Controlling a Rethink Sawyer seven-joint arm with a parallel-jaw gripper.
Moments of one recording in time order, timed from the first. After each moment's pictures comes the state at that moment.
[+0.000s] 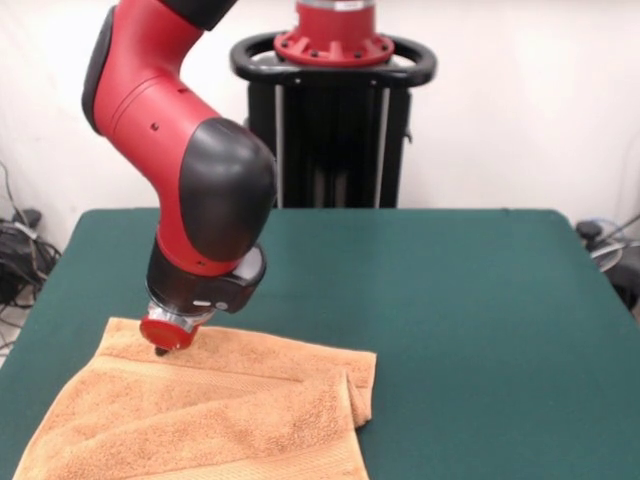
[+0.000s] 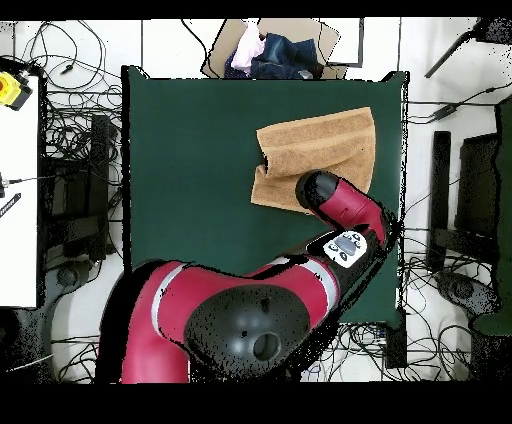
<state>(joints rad) -0.07 -0.02 -0.65 1.33 0.55 0.52 2.76</state>
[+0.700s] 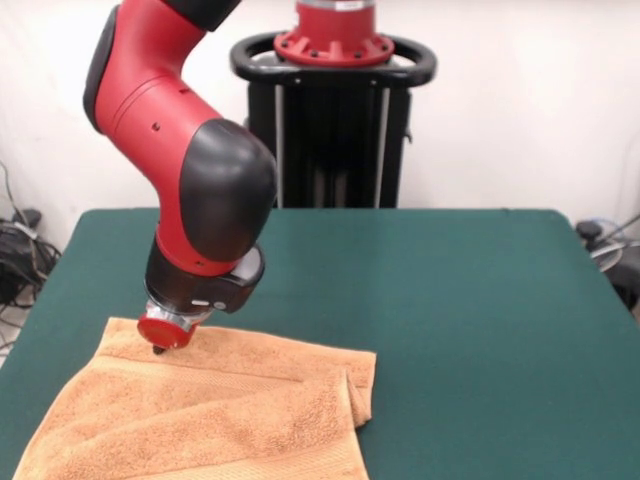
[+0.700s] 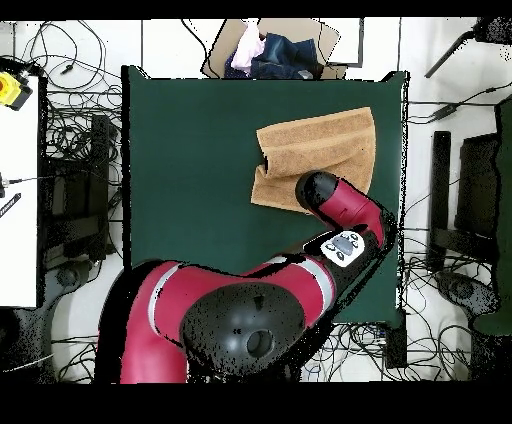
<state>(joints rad) -0.06 -0.01 -0.67 1.33 0.56 0.52 2.76</state>
